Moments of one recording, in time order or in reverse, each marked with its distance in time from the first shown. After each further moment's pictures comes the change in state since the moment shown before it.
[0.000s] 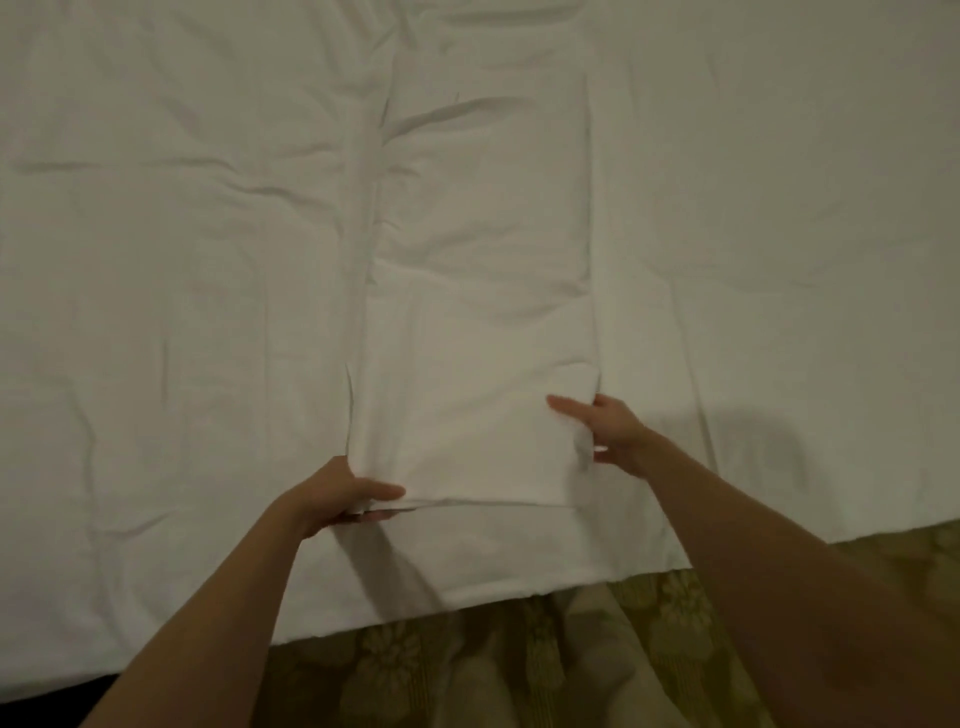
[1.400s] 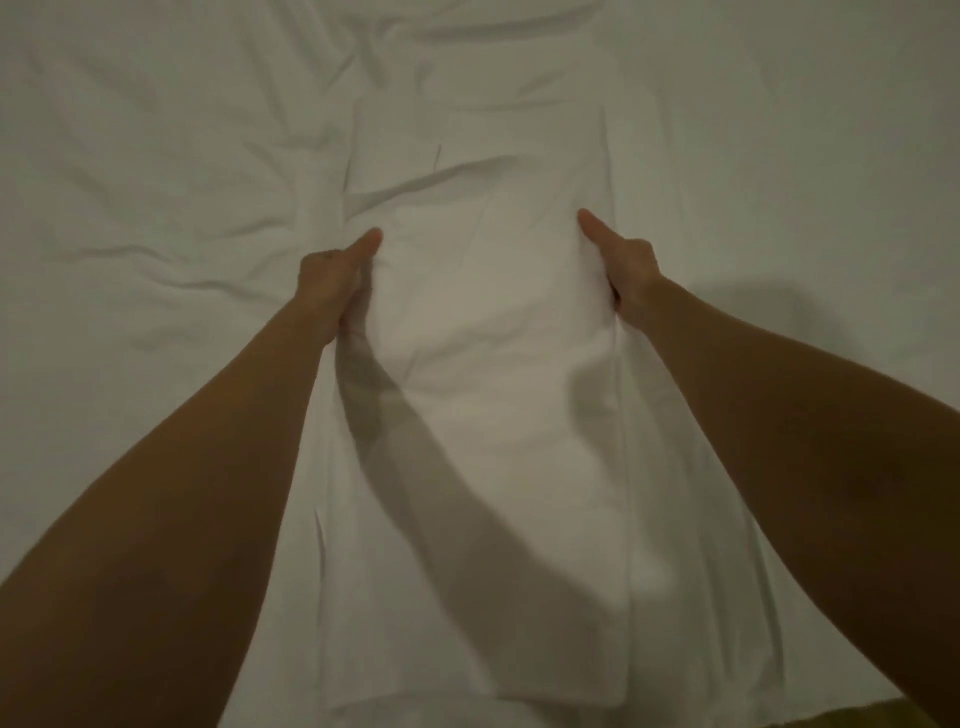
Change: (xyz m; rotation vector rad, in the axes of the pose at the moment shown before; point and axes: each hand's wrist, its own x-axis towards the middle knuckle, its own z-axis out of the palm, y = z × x) left_hand 0.138 0.310 -0.032 -0.160 0.478 0.366; right_hand 0.161 -0.247 -0.024 0.189 0.263 -0.254
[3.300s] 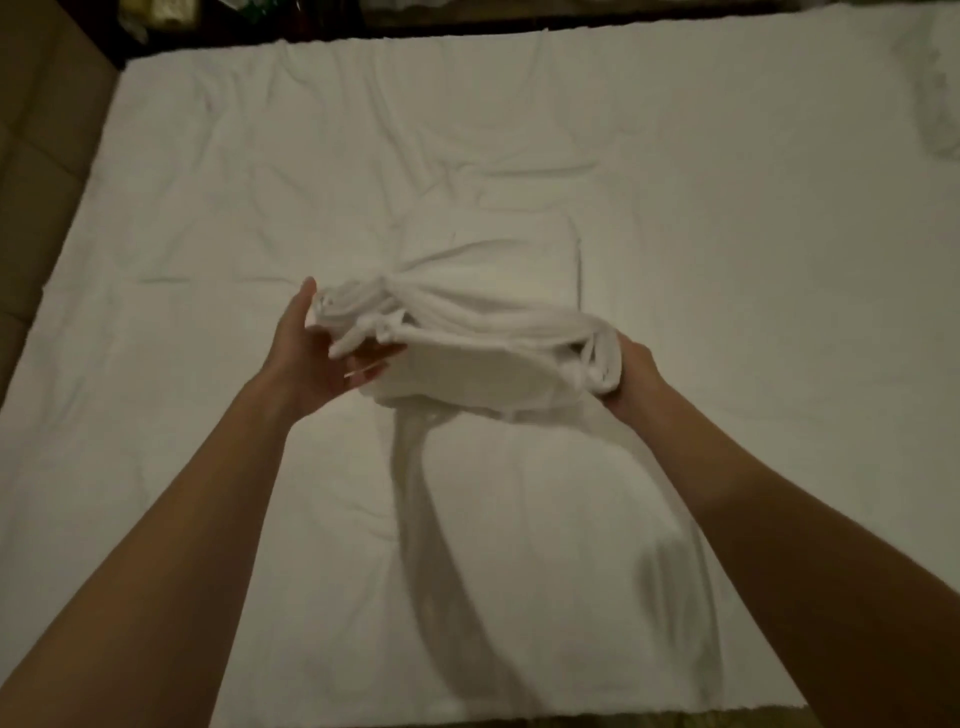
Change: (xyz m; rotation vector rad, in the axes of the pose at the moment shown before) left_hand -0.207 0.004 -0.098 -0.467 -0.263 -0.020; right_hand -0.184 0.001 -0.043 0.465 -0.231 0.118
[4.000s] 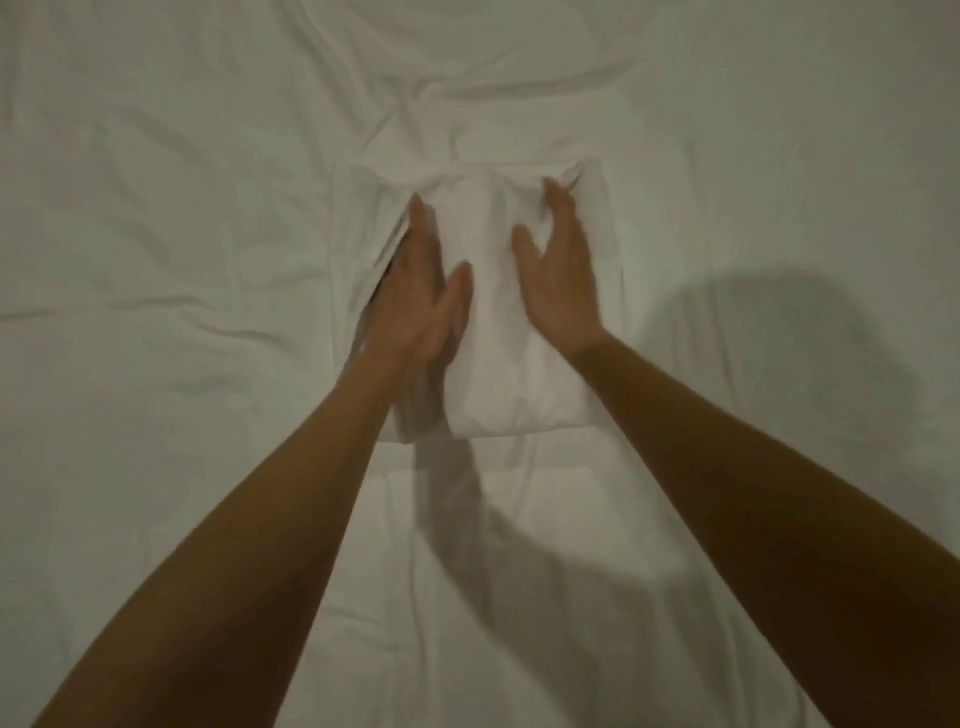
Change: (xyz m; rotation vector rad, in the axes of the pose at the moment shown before) left_hand 0.220 -0.027 0.073 1.176 0.040 0.641; right_hand 0.172 -0.002 0.103 -0.979 0.108 -0.770
